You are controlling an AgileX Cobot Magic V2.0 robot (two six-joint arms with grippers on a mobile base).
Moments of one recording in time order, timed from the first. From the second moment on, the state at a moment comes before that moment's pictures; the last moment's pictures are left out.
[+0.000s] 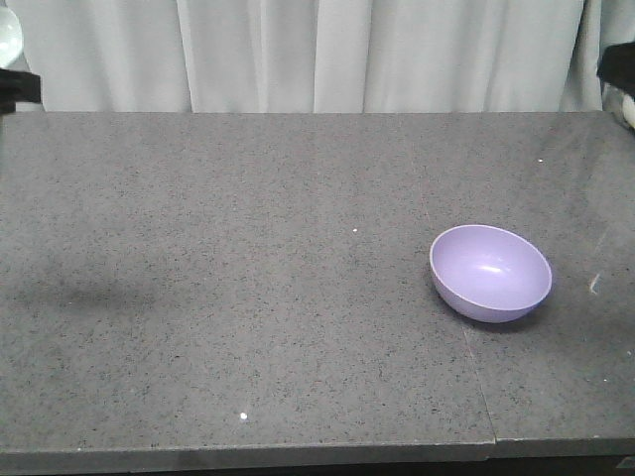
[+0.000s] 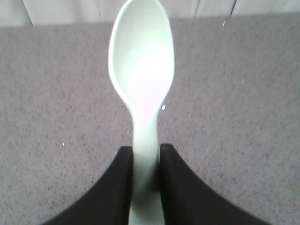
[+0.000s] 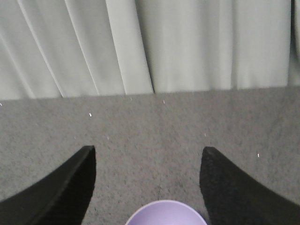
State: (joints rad) left arm -0.09 1.29 -1.38 0.02 0.79 -0.14; right arm -0.07 1.09 -1.15 0.45 0.57 -0.32
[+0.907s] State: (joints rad) left arm -0.09 1.12 -1.38 0.02 0.73 -0.14; right arm -0.18 1.72 -1.18 0.54 0.78 -0.45
